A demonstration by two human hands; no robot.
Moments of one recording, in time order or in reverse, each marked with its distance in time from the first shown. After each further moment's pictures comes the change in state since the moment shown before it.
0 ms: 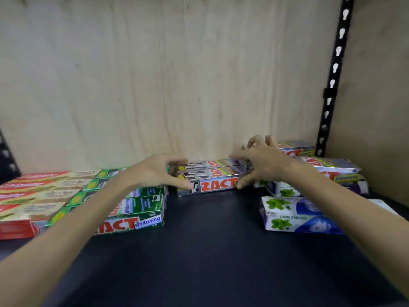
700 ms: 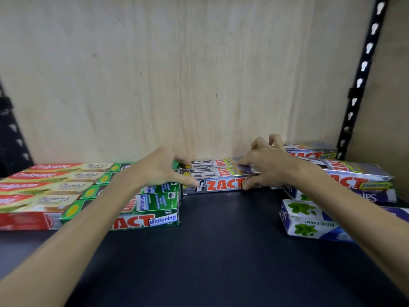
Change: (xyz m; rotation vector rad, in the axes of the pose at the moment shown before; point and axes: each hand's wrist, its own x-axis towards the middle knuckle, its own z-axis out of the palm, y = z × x) left_hand -0.008 -0.014 -0.010 0.144 0.088 -0.012; right_hand 0.029 -0.005 0.020 -0.237 -0.025 -0.164
